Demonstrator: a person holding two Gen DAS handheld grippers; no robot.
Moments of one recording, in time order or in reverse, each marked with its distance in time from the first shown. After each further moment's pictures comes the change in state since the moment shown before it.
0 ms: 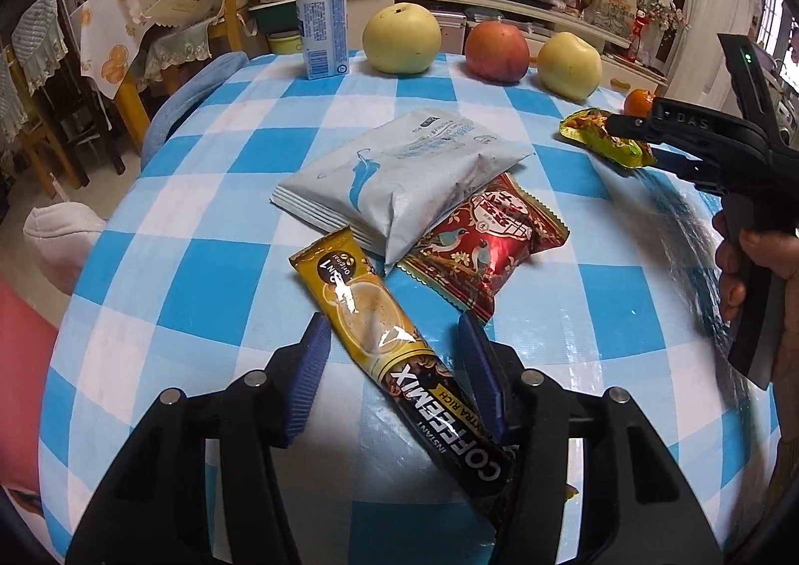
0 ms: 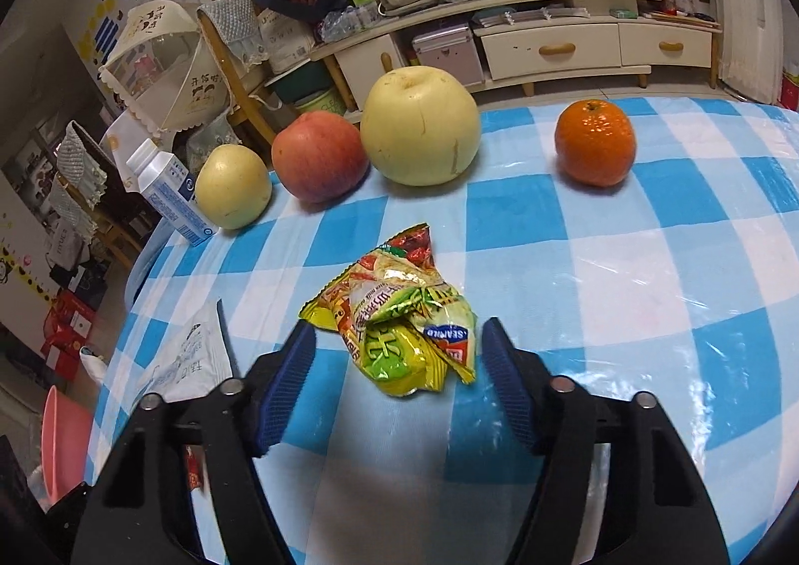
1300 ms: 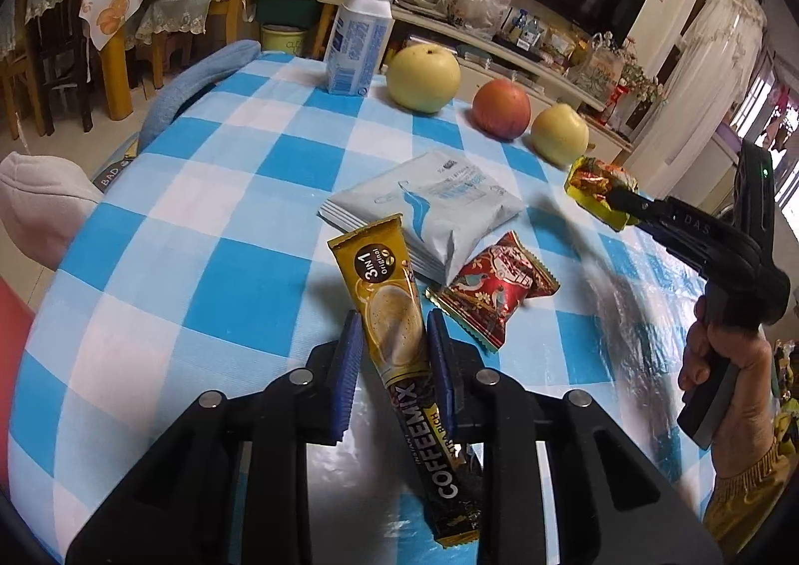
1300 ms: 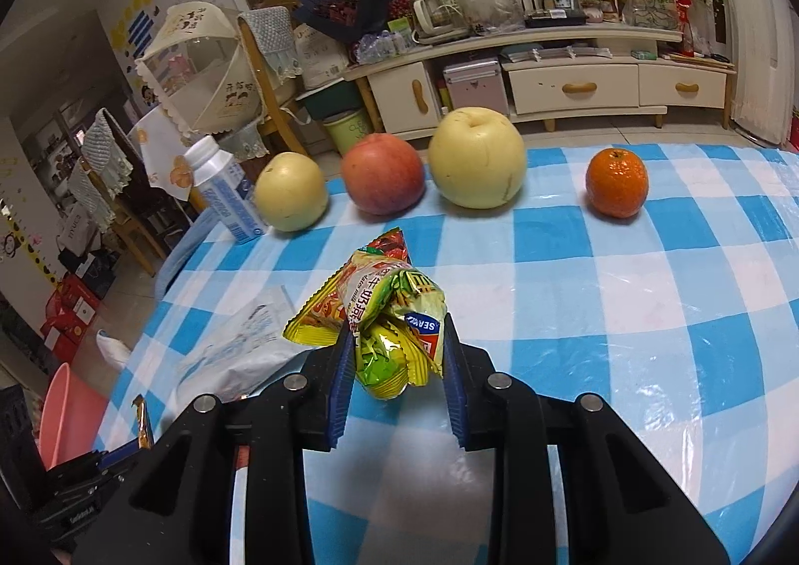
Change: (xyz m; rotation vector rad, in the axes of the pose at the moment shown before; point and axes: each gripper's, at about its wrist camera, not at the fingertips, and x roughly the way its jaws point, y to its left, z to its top) left arm -0.017 0.061 0.005 -0.176 -0.057 -0.217; right arm -0.042 0.040 -0.016 -0.085 -0.082 0.037
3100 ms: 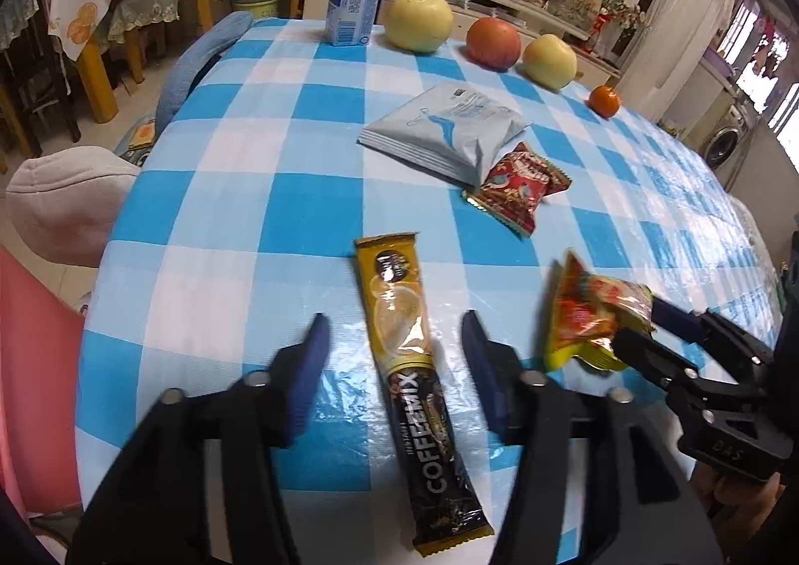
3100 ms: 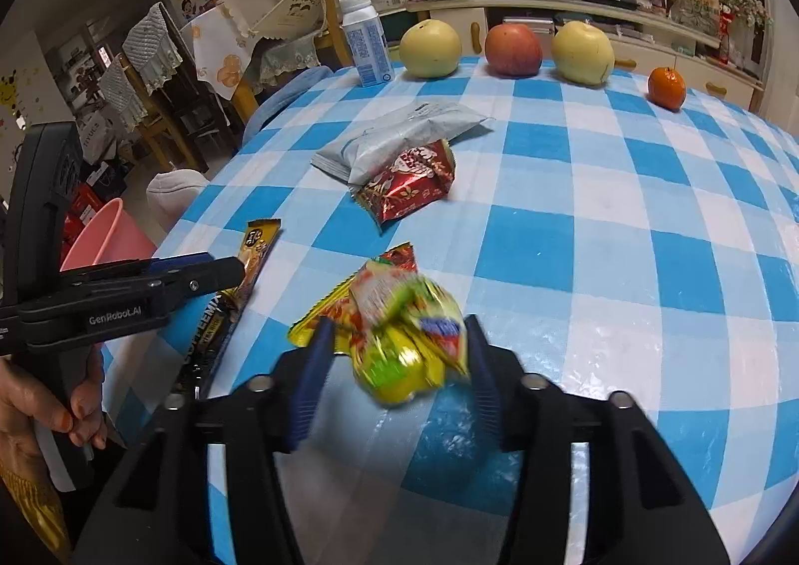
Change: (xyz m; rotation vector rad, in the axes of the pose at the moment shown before) left arm -0.022 0.027 -0.021 0.147 0.171 0.024; right arm -0.060 0.127 -0.143 -0.154 0.158 -0.017
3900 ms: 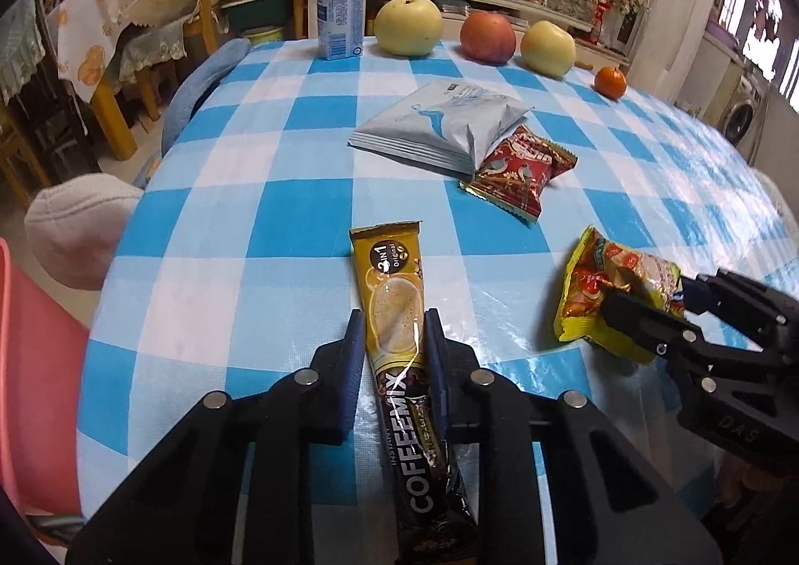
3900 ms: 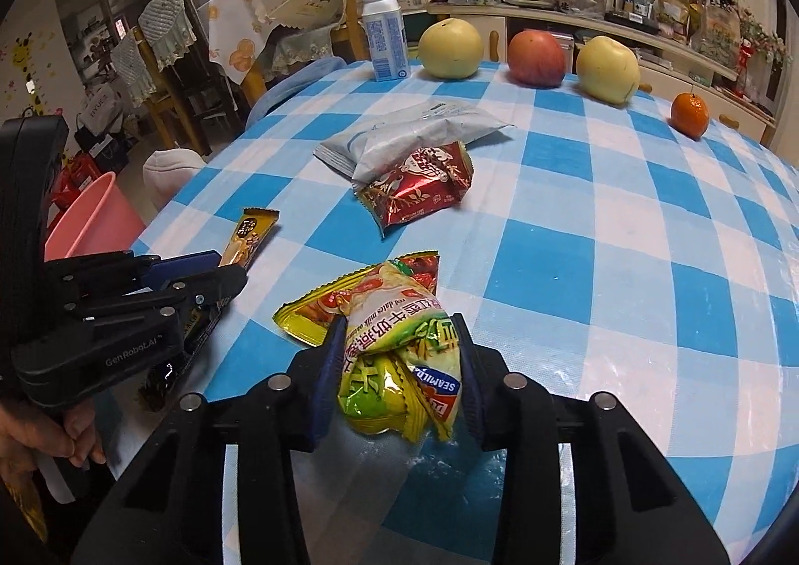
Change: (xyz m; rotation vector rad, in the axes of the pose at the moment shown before) left arm 0.006 -0.016 -0.013 0.070 -0.066 0.079; right arm 0.018 0.004 0.004 -0.081 -0.001 -0.007
